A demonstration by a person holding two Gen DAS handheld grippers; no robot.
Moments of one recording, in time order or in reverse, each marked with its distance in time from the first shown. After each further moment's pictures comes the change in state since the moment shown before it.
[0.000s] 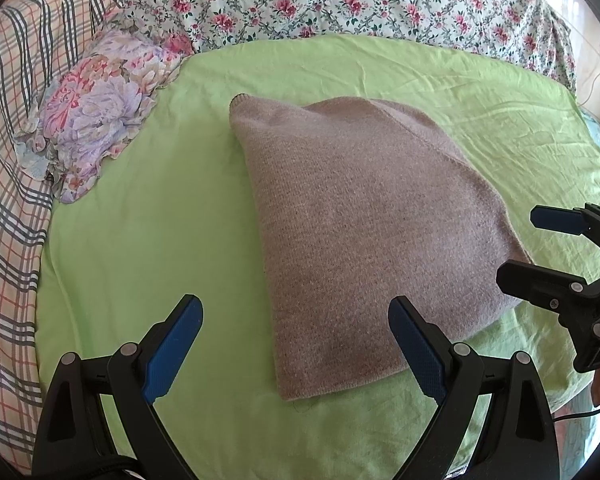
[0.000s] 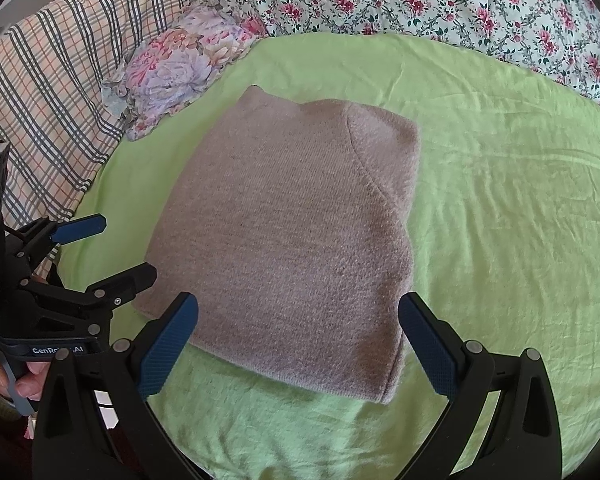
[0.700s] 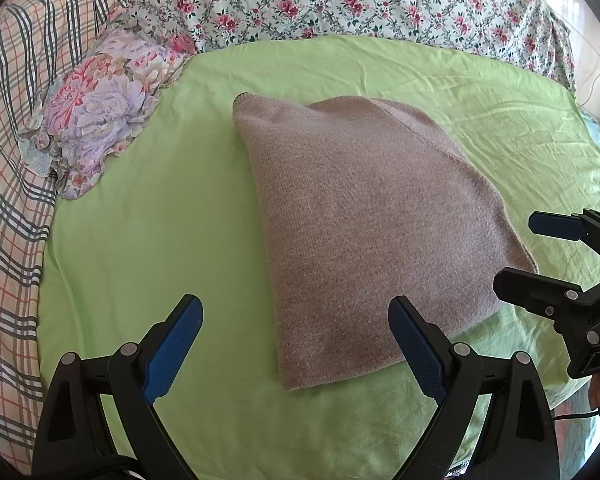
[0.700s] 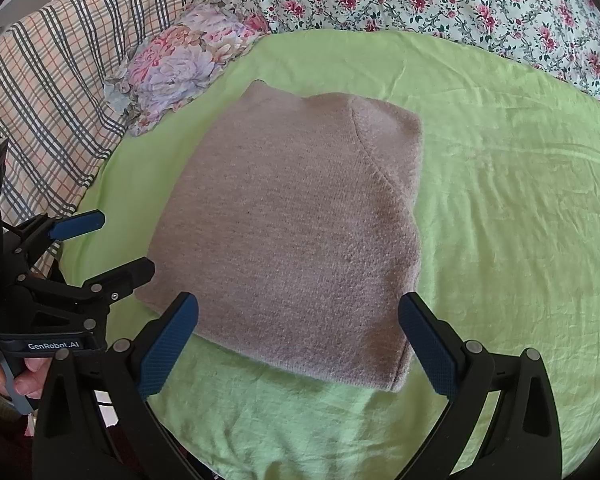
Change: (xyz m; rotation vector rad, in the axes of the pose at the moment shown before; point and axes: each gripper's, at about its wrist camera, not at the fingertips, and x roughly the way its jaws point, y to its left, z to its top) left arm -0.004 0.001 -0.007 -0.003 -0.005 0.004; right arm -0.001 0.007 -0.008 0.006 0.005 0.001
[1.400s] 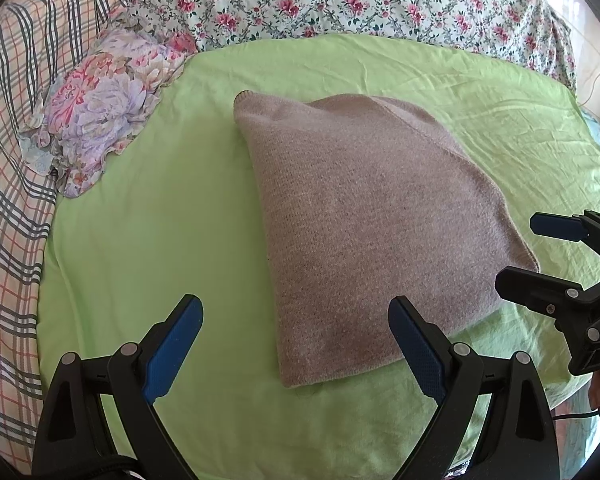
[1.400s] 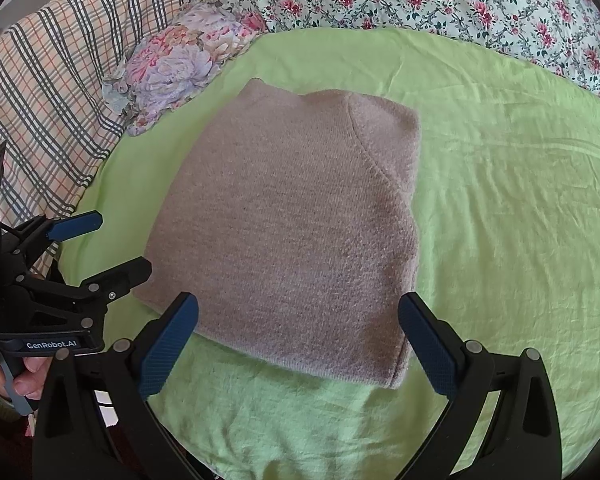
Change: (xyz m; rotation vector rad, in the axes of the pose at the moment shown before) left arm 0.002 0.001 -0.002 0.001 0.002 0.001; right arm 0.002 -0.002 -0.004 0.005 0.001 0.001
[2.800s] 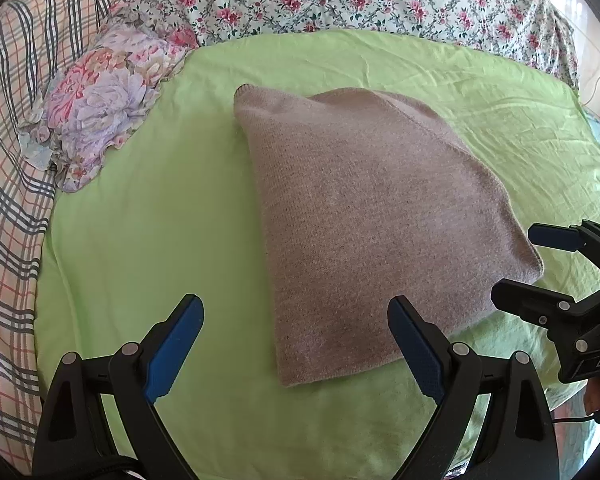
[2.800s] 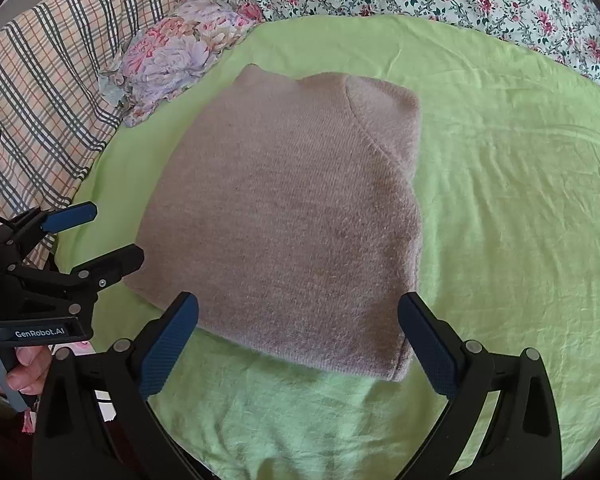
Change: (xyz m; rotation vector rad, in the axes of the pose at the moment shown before) left arm 0.006 0.005 -0.002 0.003 0.012 -0.003; right arm 0.010 -0.001 -0.009 0.014 0.024 -0.001
